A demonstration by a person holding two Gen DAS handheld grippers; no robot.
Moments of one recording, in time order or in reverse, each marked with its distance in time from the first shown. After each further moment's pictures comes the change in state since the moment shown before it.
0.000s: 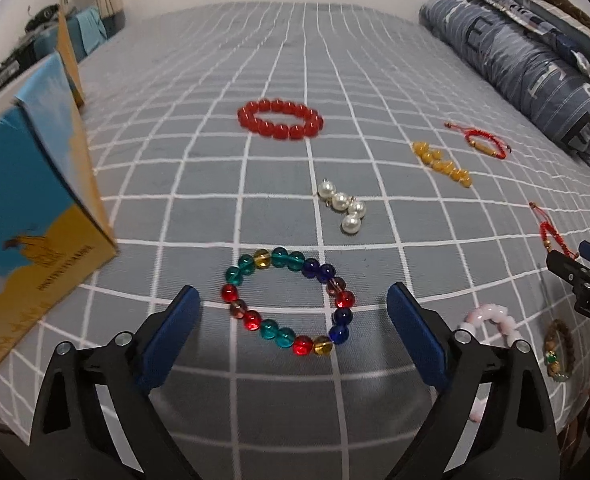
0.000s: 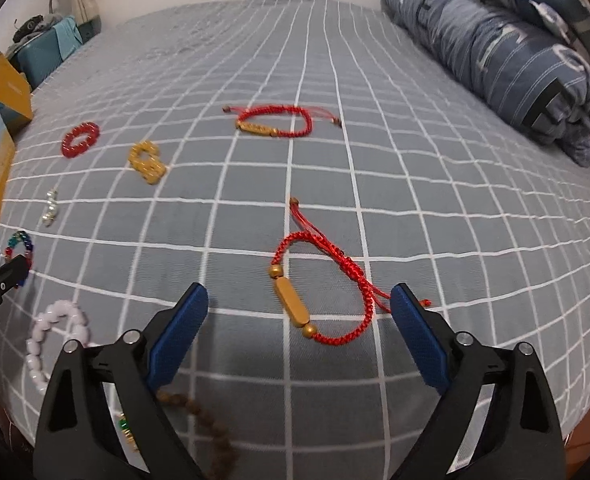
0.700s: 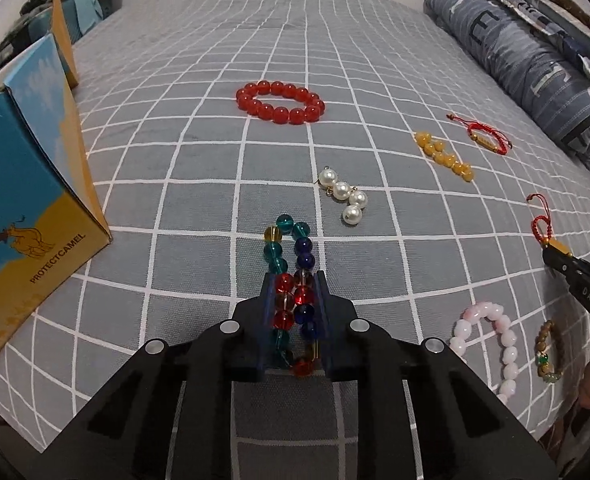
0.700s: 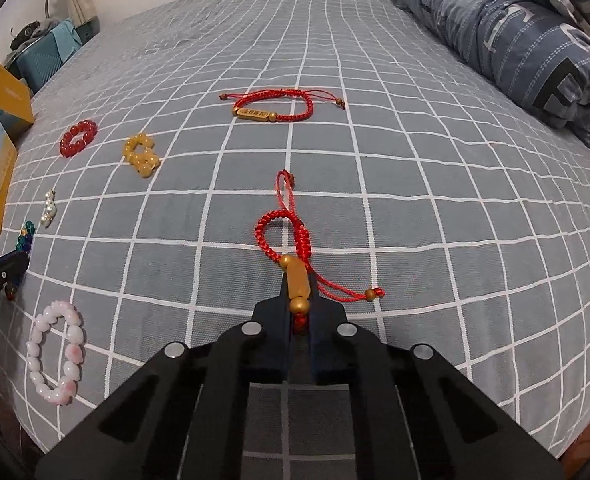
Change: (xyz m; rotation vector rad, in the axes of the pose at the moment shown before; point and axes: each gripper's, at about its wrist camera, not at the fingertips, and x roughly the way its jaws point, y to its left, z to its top) left arm -0.001 0.003 0.004 -0.025 0.061 -0.025; right arm 0.011 -0.007 0.000 0.026 0.036 0.046
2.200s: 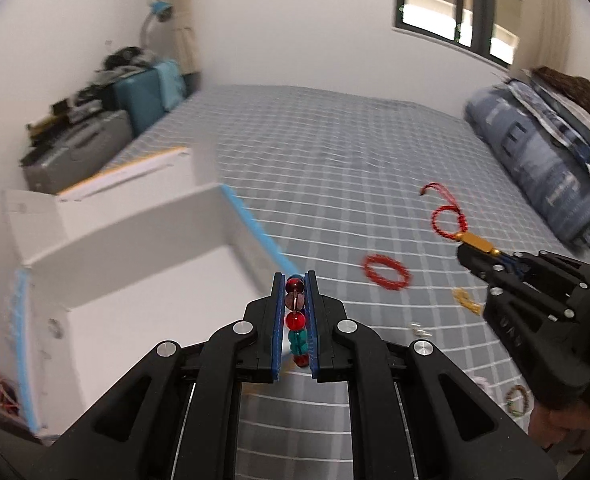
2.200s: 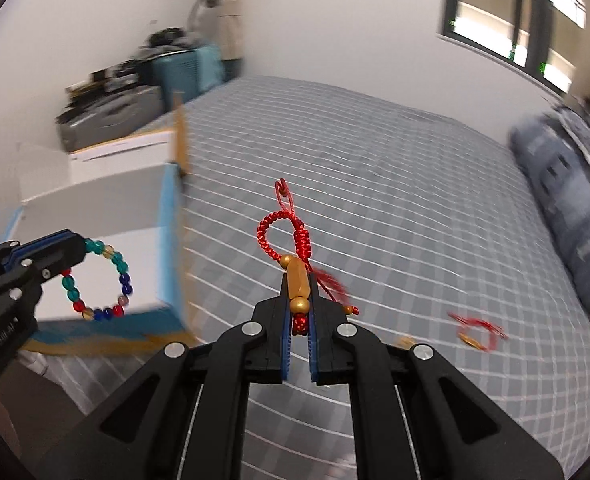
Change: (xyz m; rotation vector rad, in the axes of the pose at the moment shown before) left arm -0.192 0.118 0.060 -0.102 -0.304 0.167; right arm -0.145 0.279 0.106 -0.358 -0.281 0.227
